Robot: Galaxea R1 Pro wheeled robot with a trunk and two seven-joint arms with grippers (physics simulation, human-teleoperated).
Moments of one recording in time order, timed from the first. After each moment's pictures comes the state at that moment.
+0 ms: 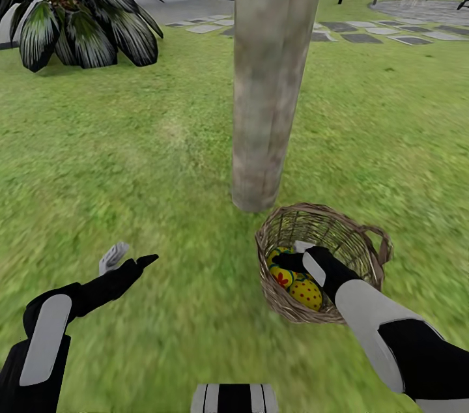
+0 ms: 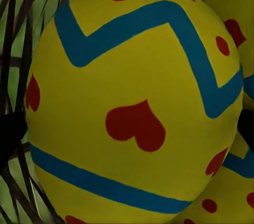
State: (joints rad) left arm -0.35 0.03 0.30 -1.61 0.93 0.99 0.19; right arm -1.00 0.01 0.17 -0.31 -0.40 0.50 0.00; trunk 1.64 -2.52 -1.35
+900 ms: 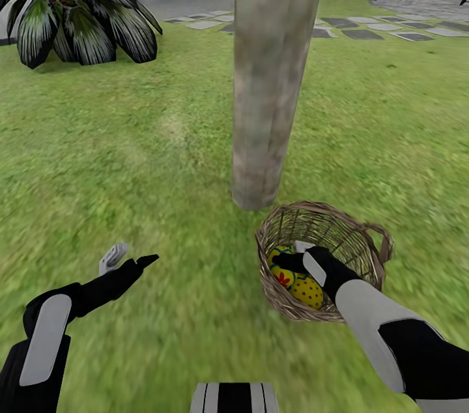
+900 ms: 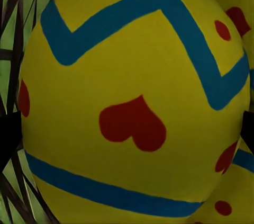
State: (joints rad) left arm -0.35 0.03 0.30 -1.61 0.93 1.00 0.18; right arm -1.00 0.01 0.17 -0.31 -0.41 0.50 0.00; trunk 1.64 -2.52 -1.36
